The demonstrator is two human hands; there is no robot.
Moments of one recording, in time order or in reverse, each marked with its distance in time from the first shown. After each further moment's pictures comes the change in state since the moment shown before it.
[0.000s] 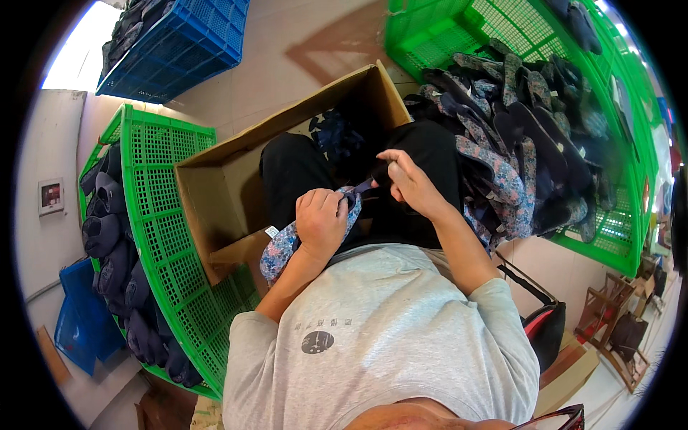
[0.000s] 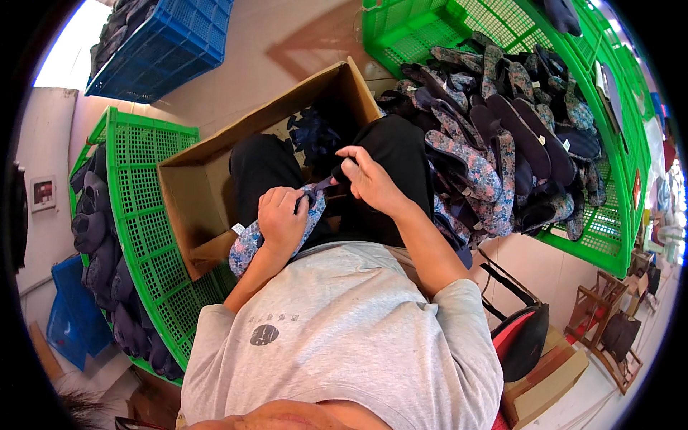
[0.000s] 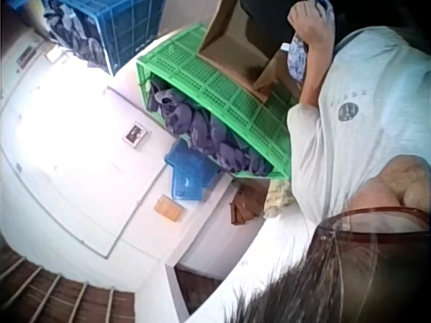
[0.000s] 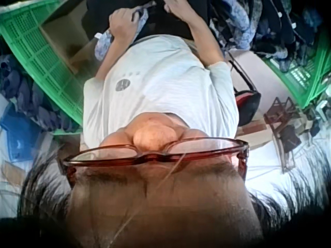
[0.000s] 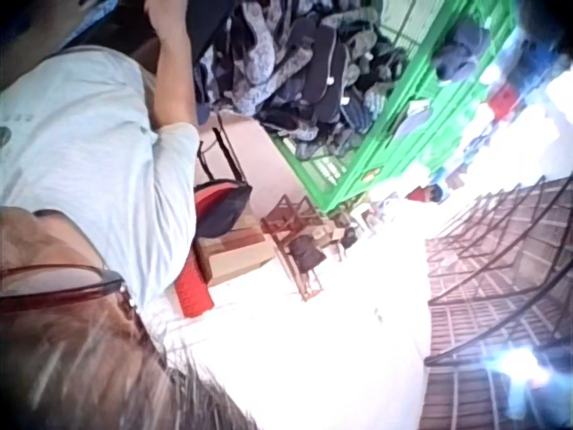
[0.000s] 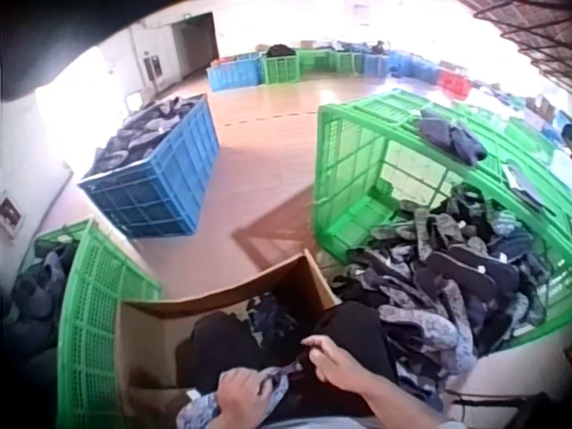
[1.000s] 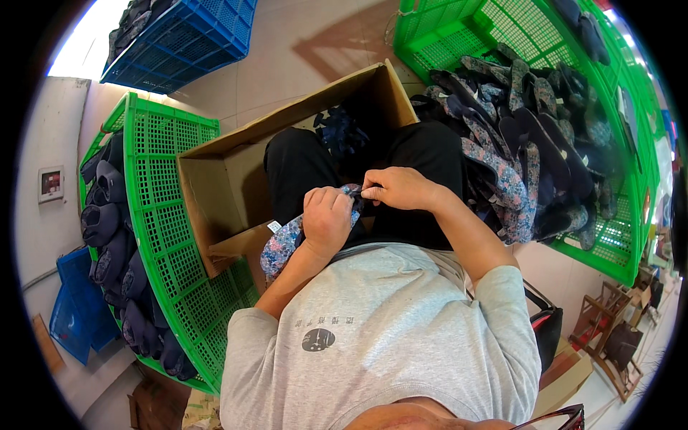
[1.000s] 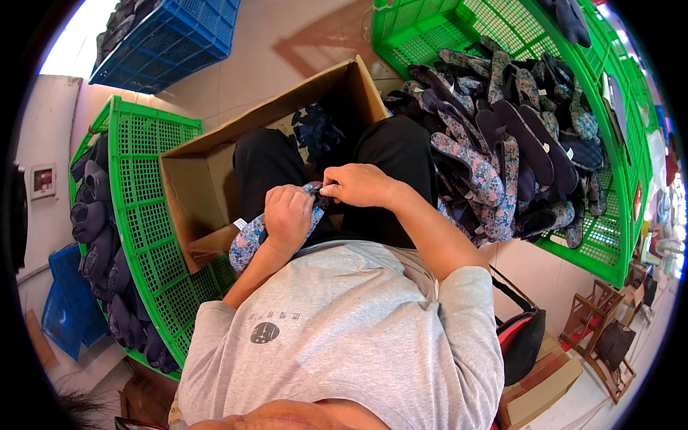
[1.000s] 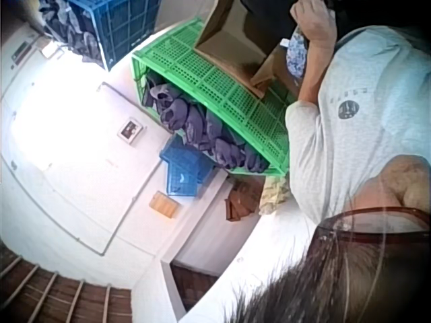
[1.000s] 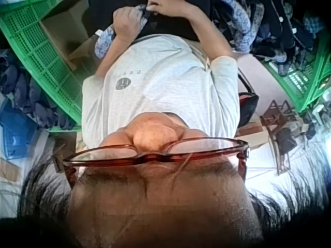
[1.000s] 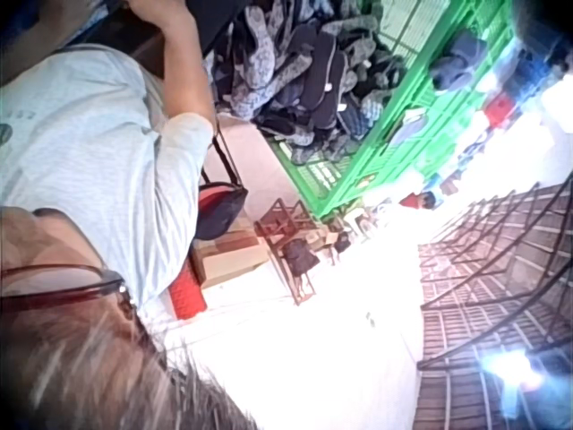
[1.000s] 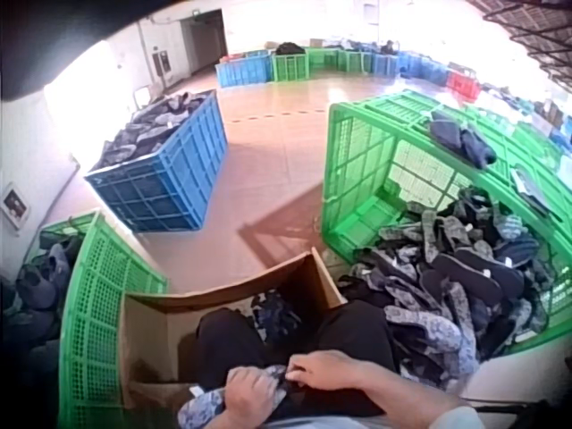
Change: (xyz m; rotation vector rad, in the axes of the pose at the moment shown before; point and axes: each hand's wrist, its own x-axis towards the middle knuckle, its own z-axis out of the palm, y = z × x) left_hand -0.002 -0.003 0.001 -0.039 -0.019 0.124; right_hand 0.026 -0.027 0.016 -0.884 -0.409 0.011
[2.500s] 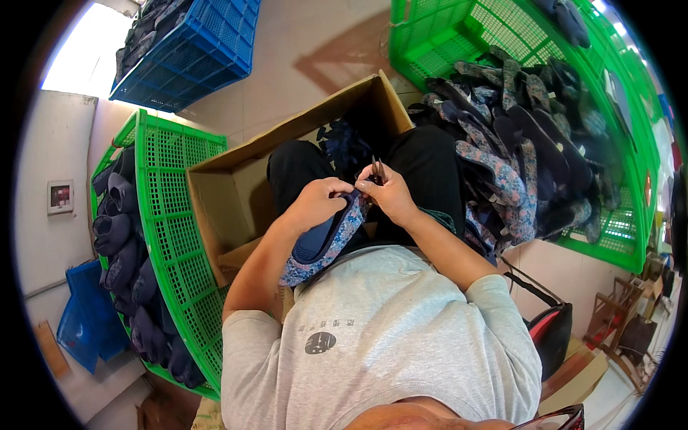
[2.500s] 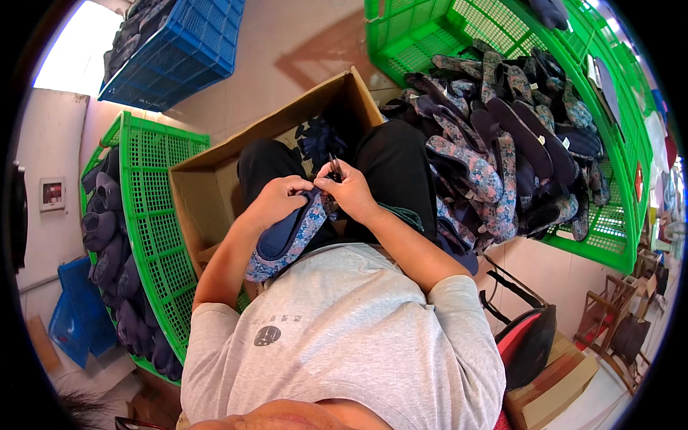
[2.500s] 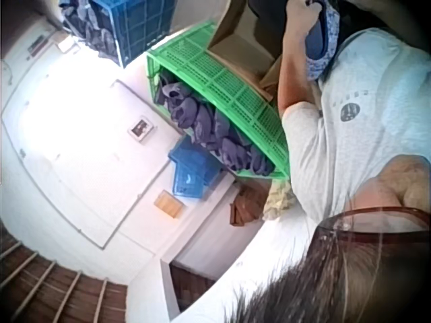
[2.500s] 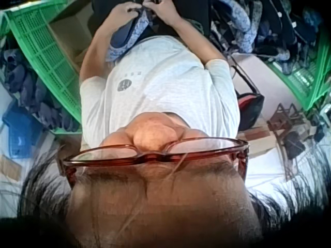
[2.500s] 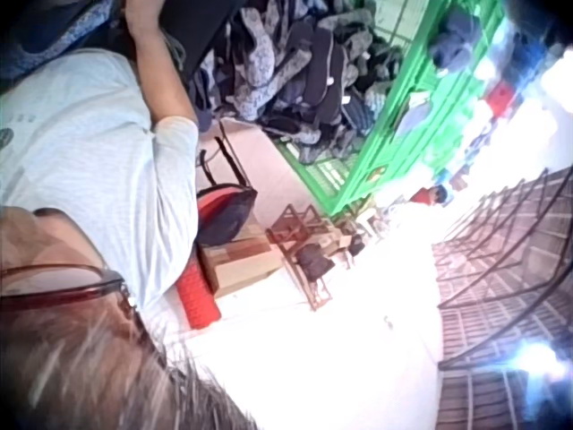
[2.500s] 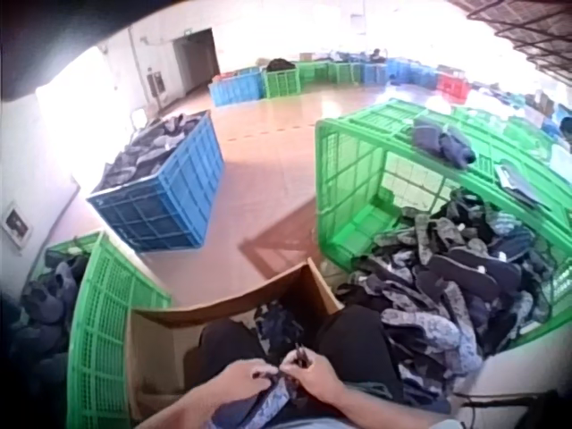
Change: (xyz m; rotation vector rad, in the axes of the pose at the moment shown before) left_hand 0.048 -0.030 -0.031 -0.581 -0.736 -0.552; right_hand 0.010 0.007 0.066 1.075 0.556 -0.125
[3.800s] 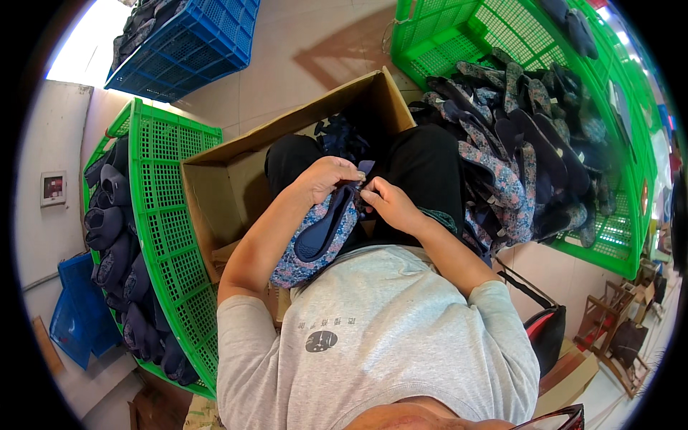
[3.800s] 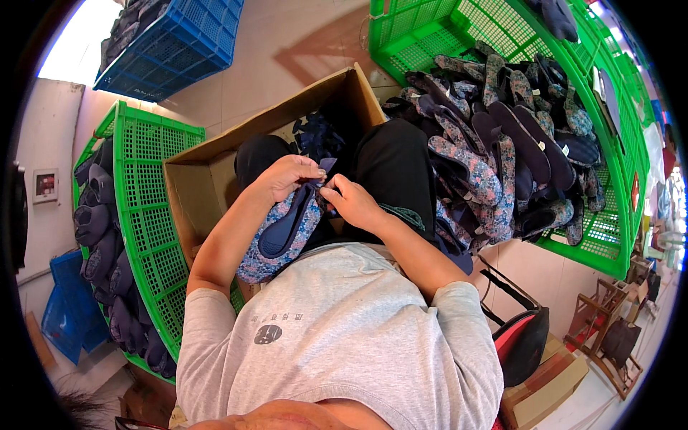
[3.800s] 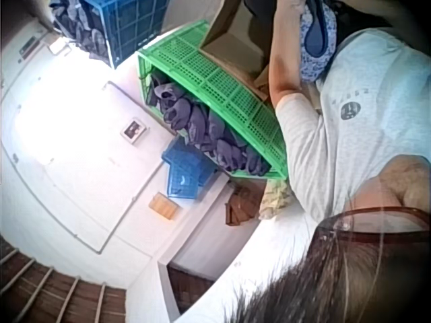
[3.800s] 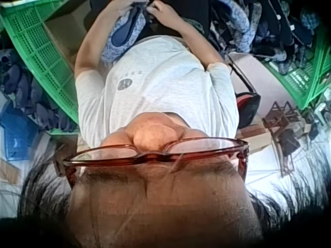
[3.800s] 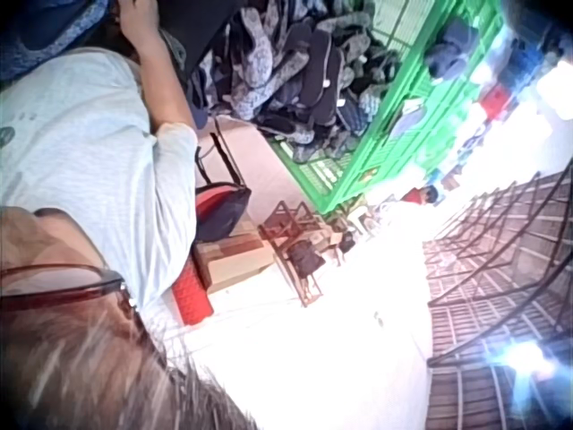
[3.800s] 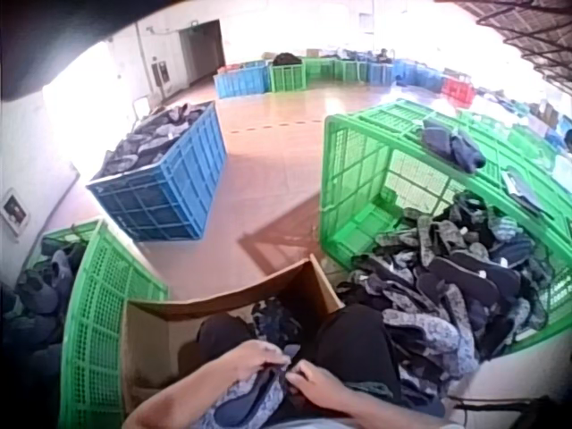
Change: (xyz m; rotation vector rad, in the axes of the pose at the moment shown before) left_hand 0.062 -0.027 -0.003 -0.722 -0.208 -0.405; right_hand -0.011 0.011 -0.013 -0.491 -0.180 0.061
